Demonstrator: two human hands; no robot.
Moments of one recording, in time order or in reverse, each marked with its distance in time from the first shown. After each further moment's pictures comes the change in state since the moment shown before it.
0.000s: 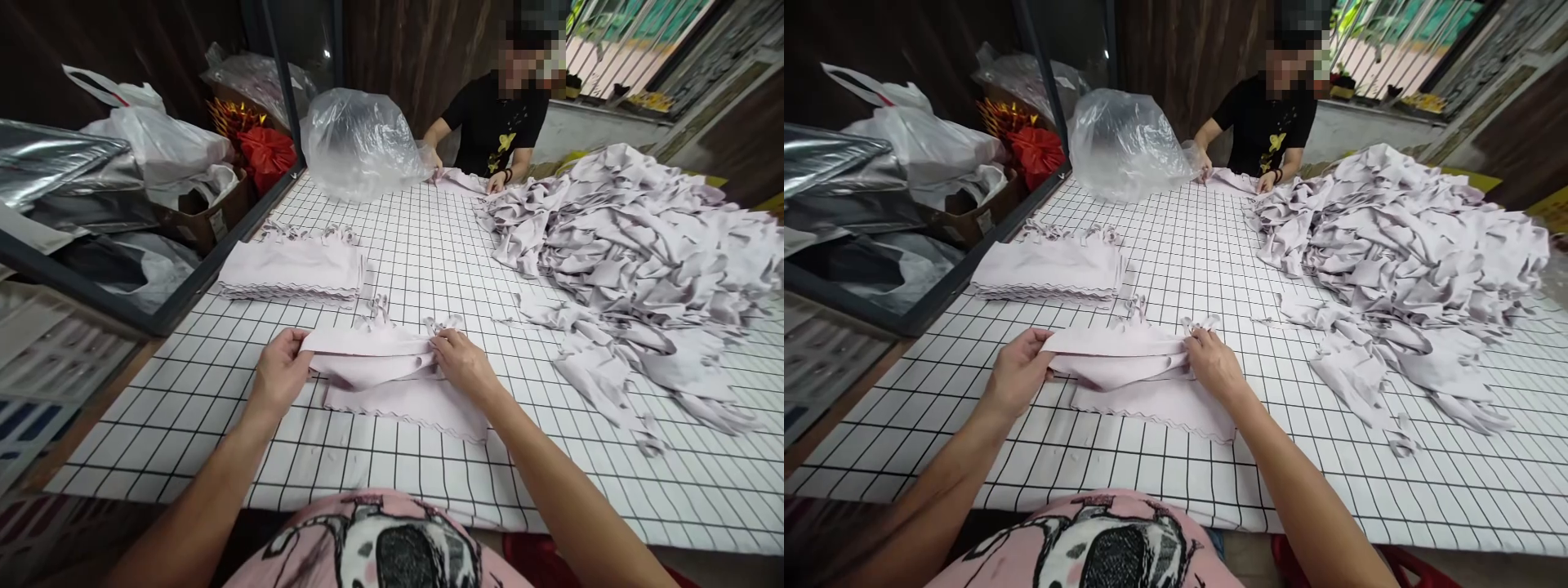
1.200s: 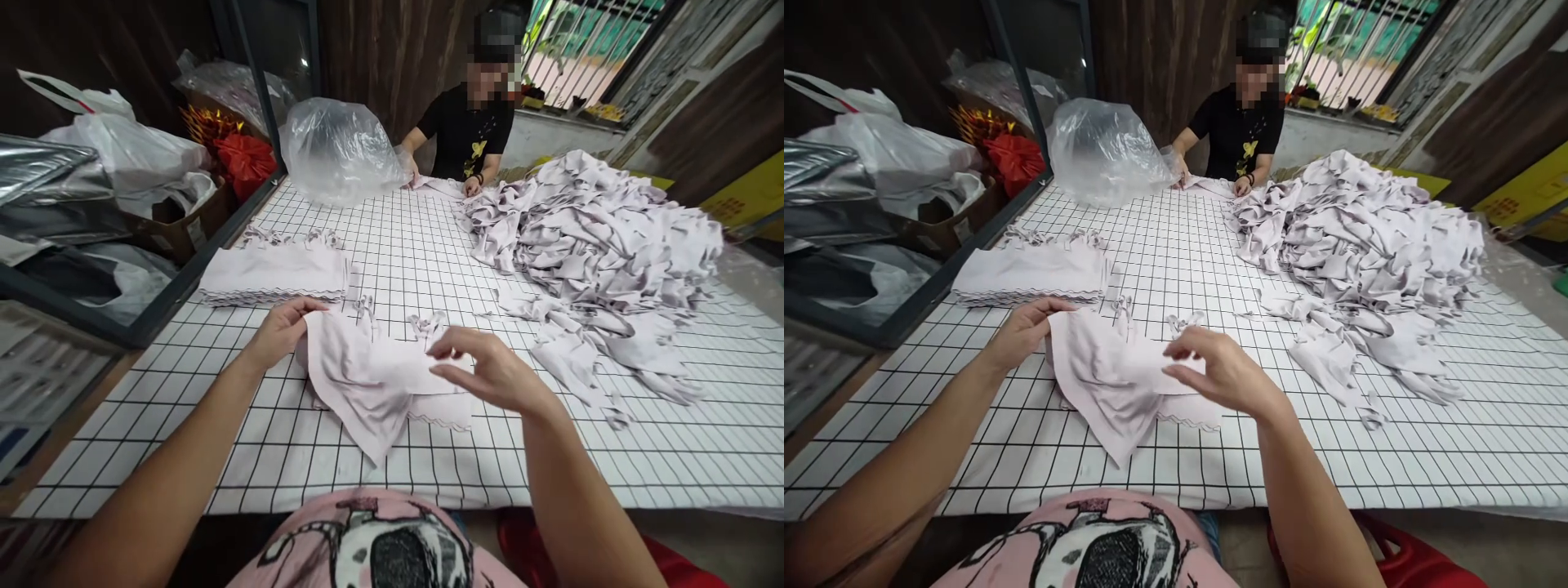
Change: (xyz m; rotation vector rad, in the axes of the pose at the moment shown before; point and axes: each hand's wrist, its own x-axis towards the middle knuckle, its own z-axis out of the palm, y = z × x) left_hand 0.056 0.029 0.008 -0.068 -0.406 0.238; right_hand -0.036 -0.025 -0.122 0.675 0.043 -0.206
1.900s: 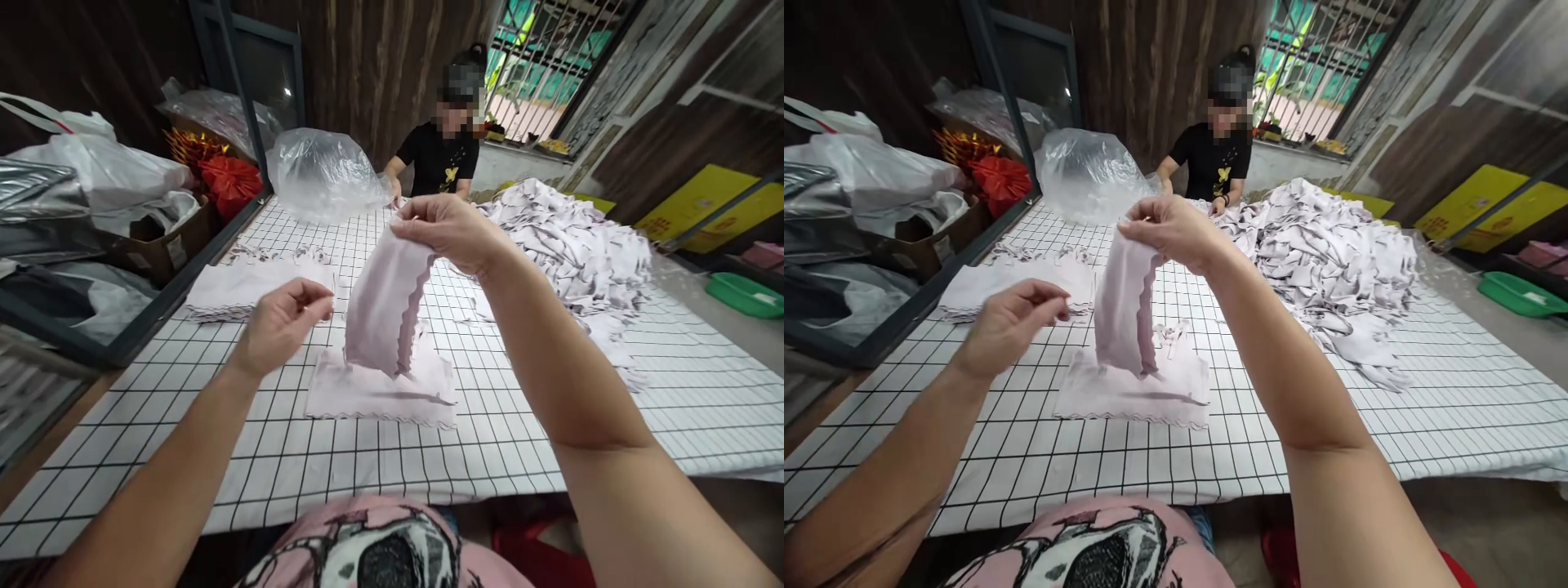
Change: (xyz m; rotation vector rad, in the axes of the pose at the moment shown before) left_hand -0.019 0.079 0.022 0.146 0.081 0.312; right_hand 0.135 -0.046 -0.078 0.242 0.071 0.011
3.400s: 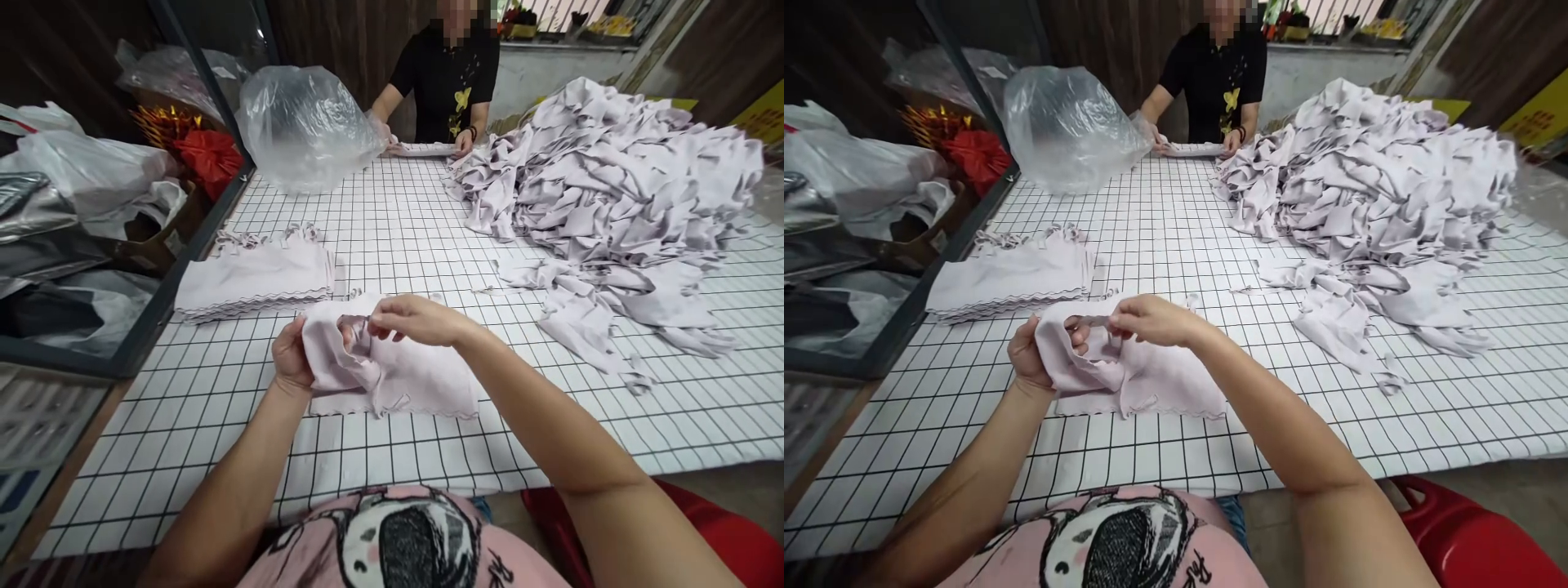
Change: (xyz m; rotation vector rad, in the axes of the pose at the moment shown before) left_hand -0.013 -0.071 0.049 -1.195 -0.346 -0.517; right_hand -0.058 0.100 0.078 0.264 -0.358 0.328
